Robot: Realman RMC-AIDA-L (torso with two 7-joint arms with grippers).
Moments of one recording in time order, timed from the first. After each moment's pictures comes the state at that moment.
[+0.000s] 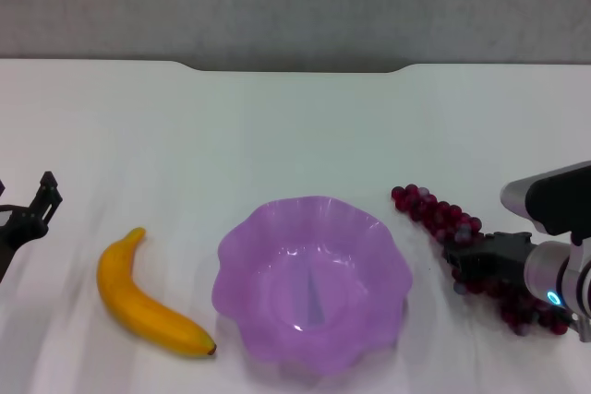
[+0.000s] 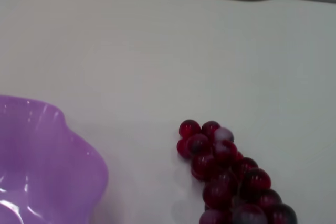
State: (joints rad) left arm -0.30 -2.04 -1.14 -0.31 2.53 0.93 -0.22; right arm 0.36 2.01 1.24 0.90 -2.34 0.28 -0.34
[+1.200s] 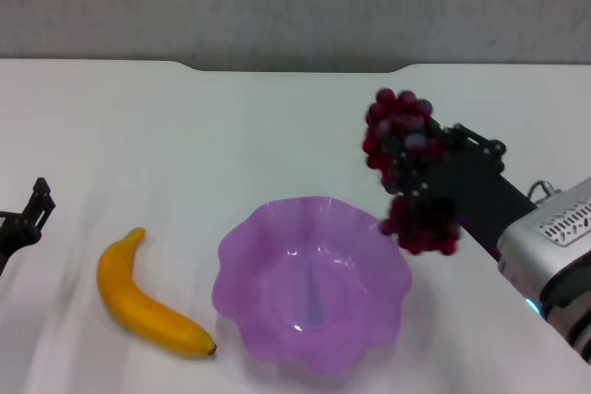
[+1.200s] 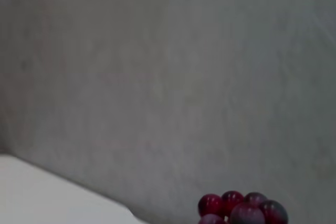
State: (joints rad) left arm -0.29 -2.04 -1.15 -0.31 2.53 0.93 -0.22; right arm 0.02 2.00 0.96 1.34 -2.66 -0.32 -0.35
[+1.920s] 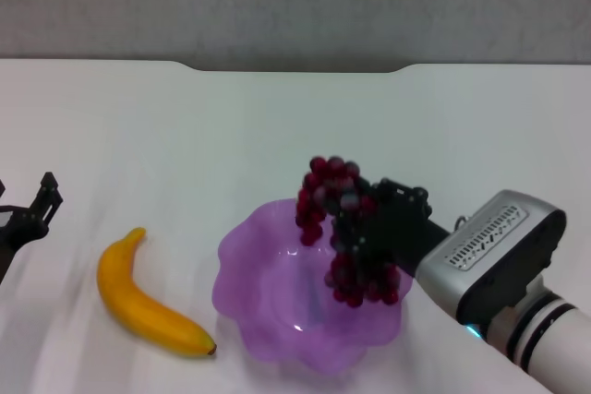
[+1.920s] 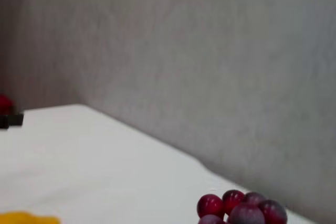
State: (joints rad) left arm -0.30 -2.04 -1.14 -0.31 2.53 0.93 -0.22; right arm 0.20 2.01 0.86 1.14 -2.66 -0.26 -0.27
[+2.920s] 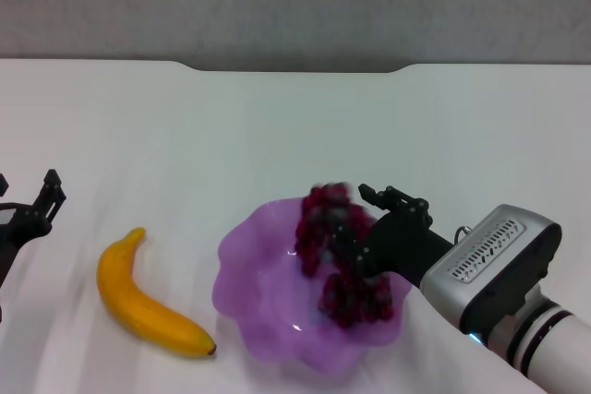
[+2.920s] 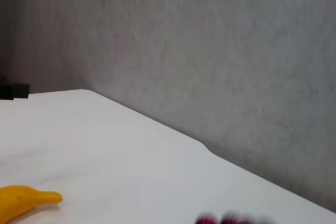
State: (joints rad) left arm -0.31 -2.05 -1.14 -0.31 2.53 0.93 -0.22; right arm 0.28 2.01 0.81 0.95 -2.67 -0.39 -0.18
